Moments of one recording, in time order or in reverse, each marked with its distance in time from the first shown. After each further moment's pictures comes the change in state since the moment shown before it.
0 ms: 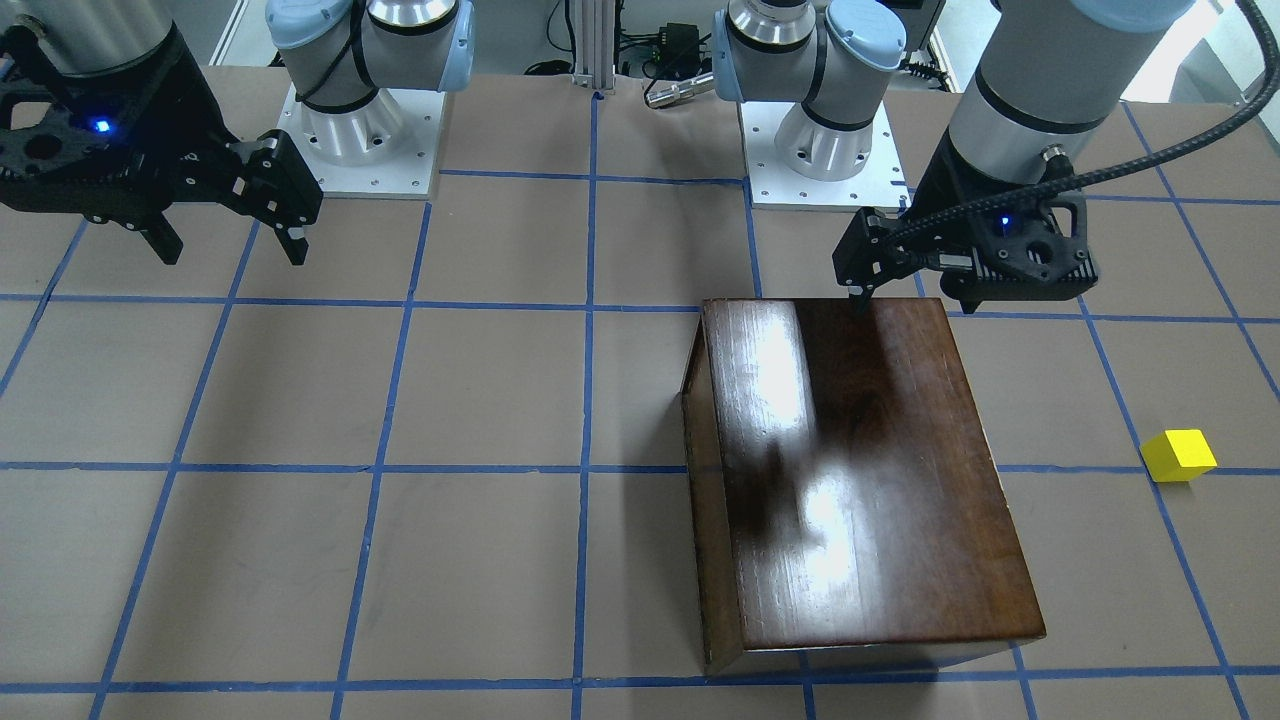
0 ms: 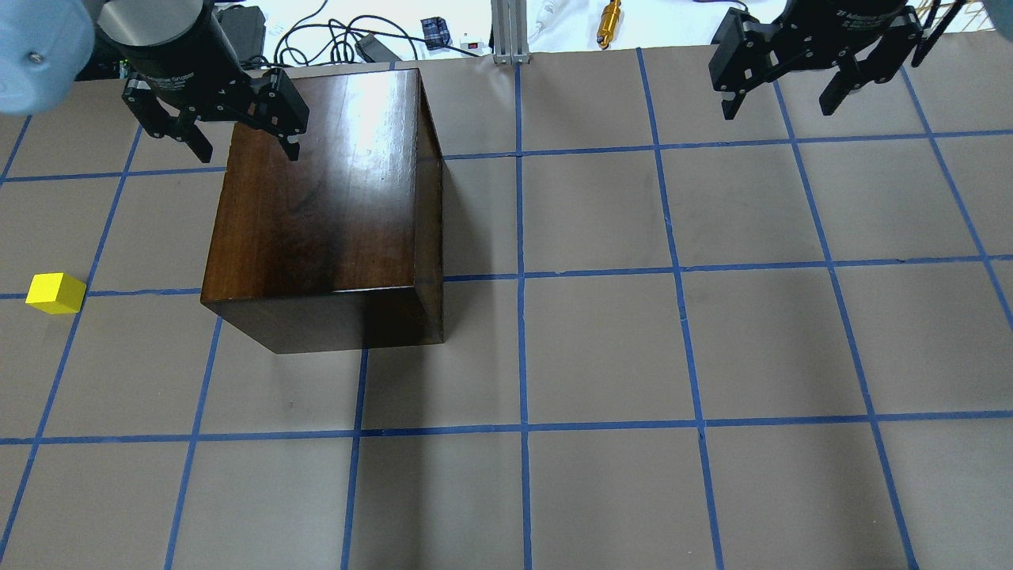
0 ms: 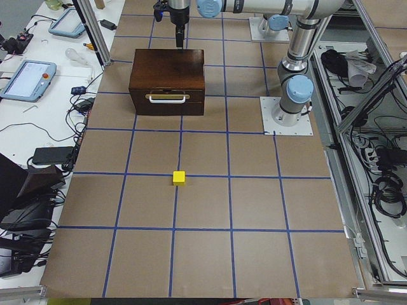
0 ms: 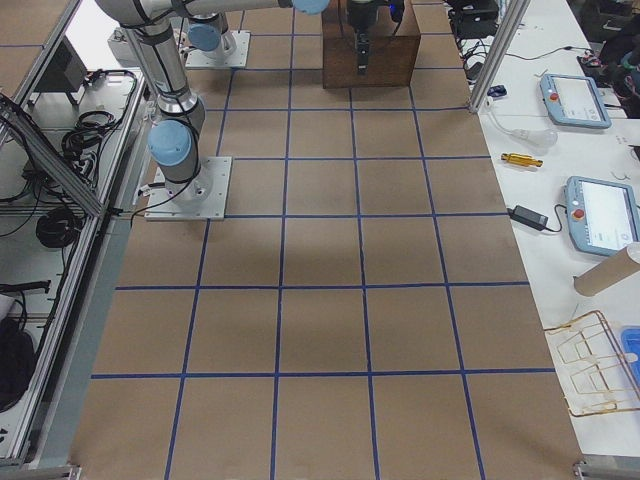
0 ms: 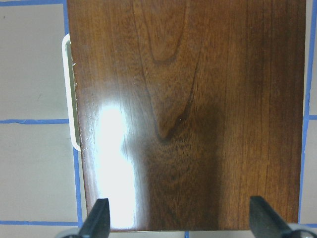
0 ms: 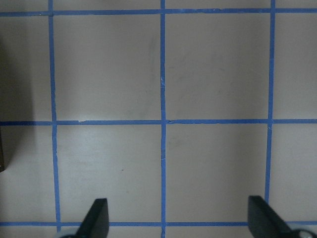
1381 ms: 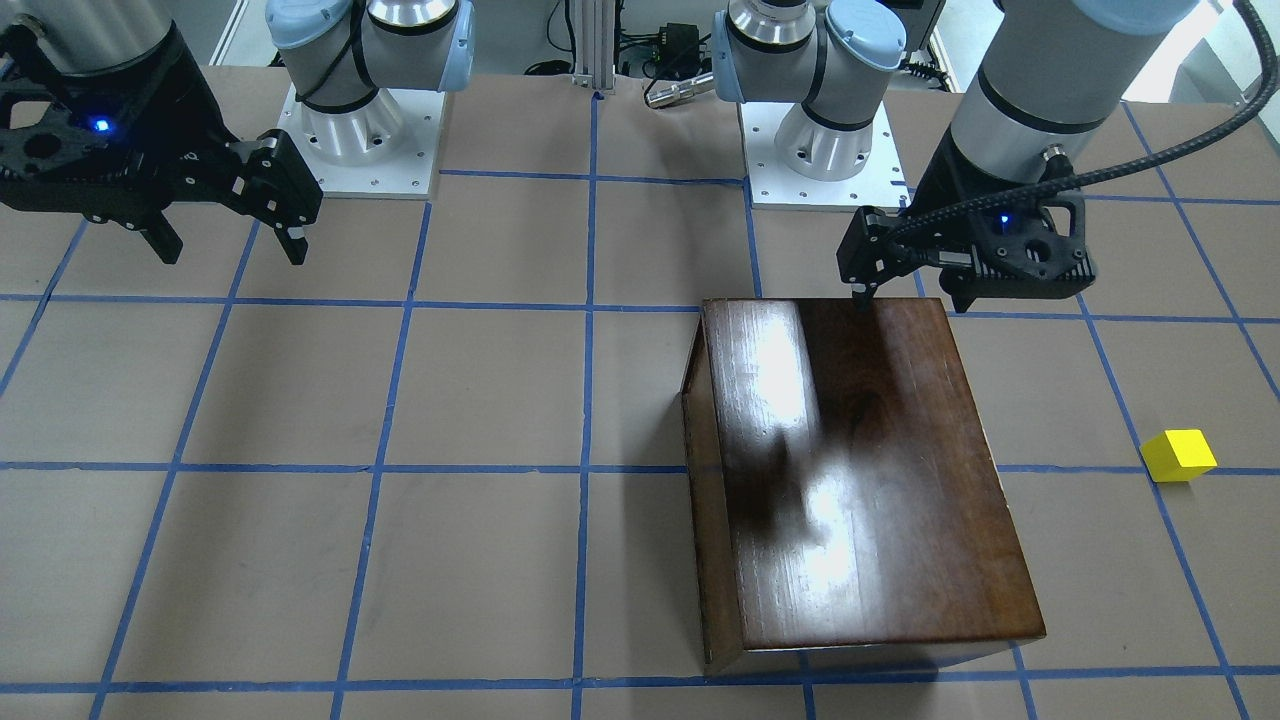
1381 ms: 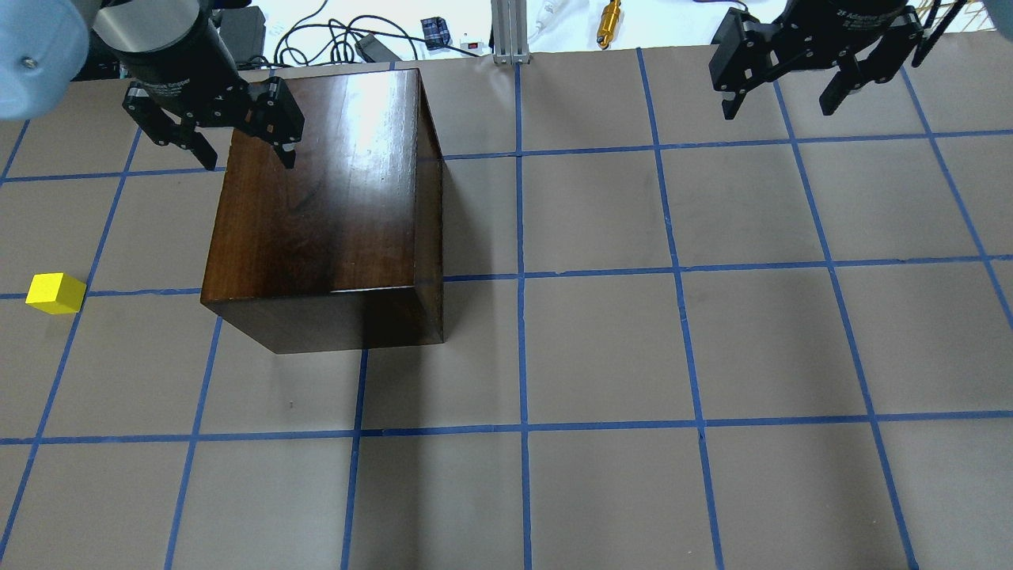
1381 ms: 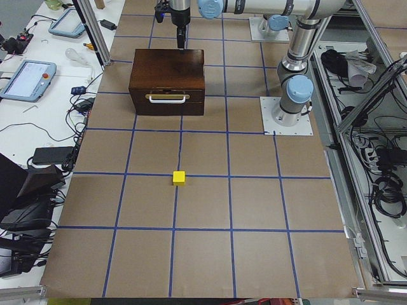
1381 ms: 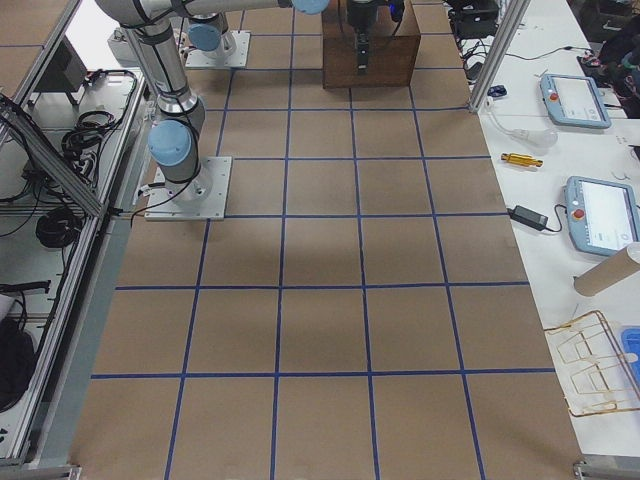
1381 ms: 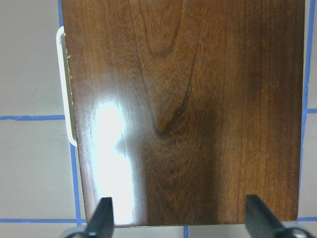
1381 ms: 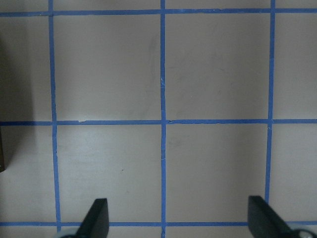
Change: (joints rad) left arm 0.014 0.008 -0.009 -0.005 -0.011 0.032; right arm -0.001 0.000 0.000 0.000 0.000 0.000
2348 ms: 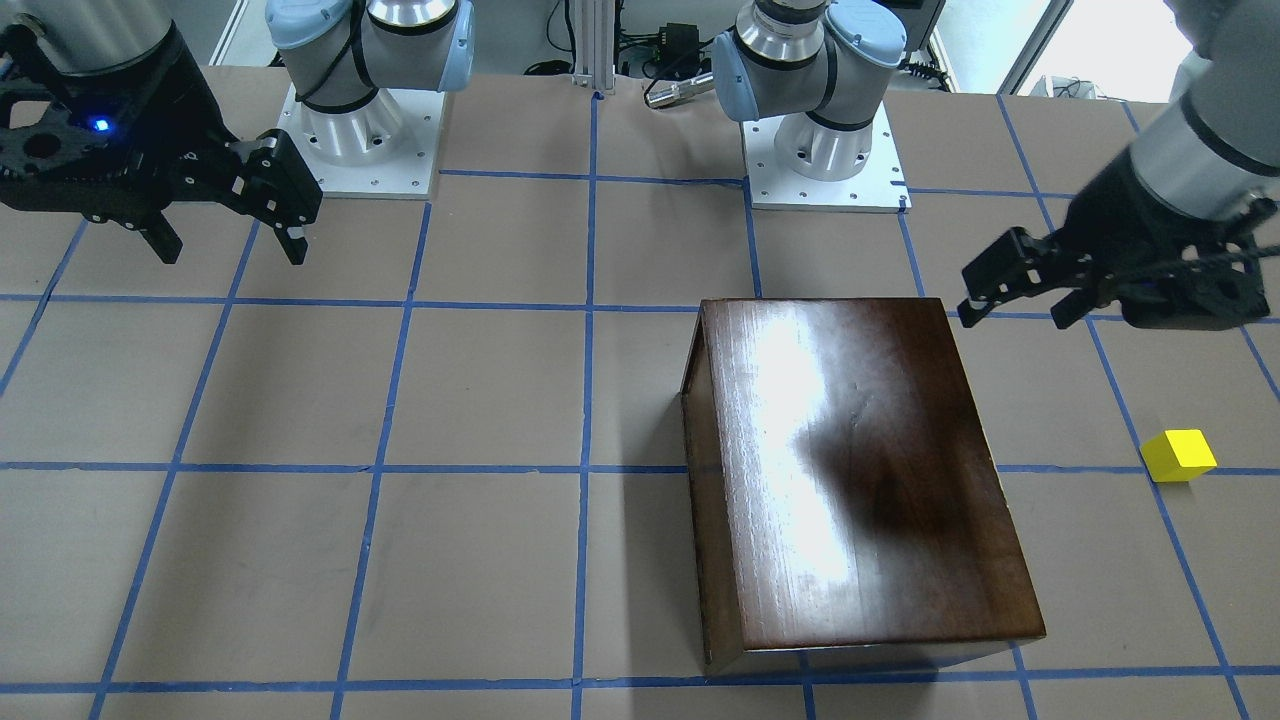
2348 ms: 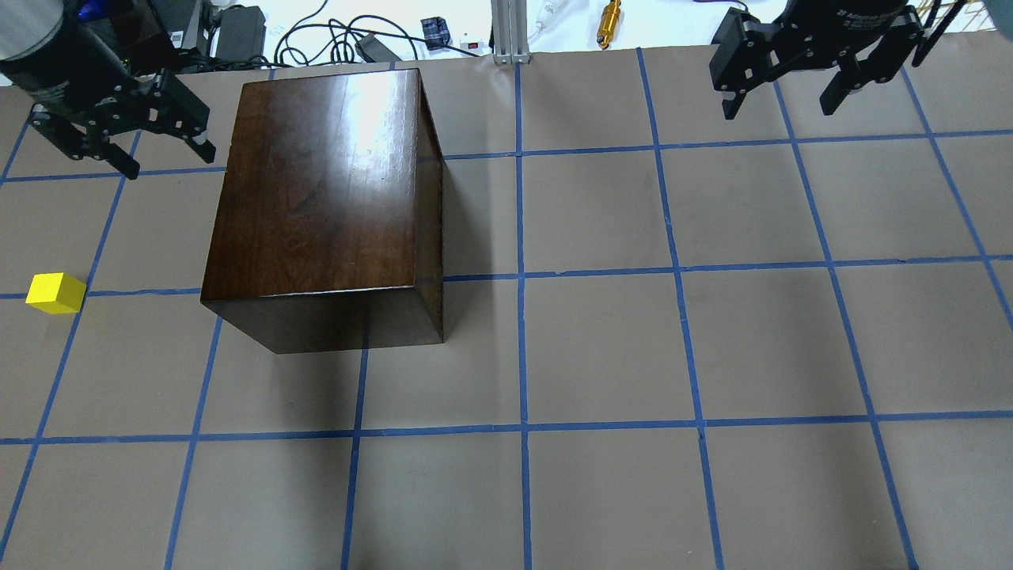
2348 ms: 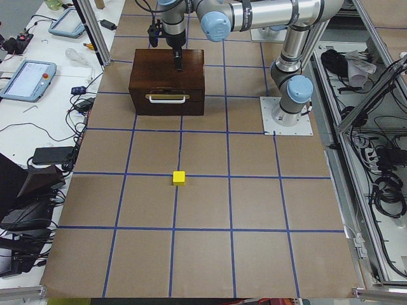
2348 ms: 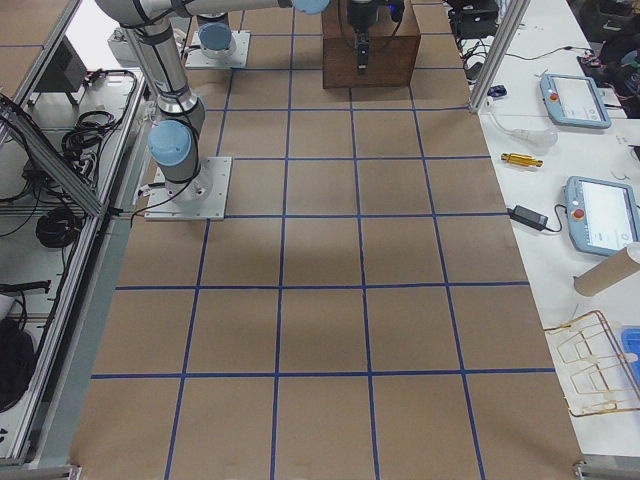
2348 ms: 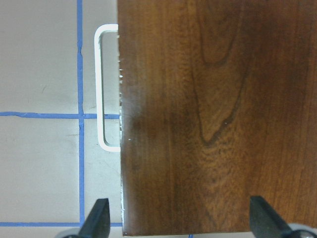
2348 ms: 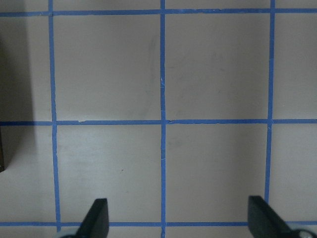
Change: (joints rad) left arm 0.281 -0.026 -0.010 -0.056 -0.160 0.188; right arm 0.000 0.000 0.000 0.000 0.000 0.000
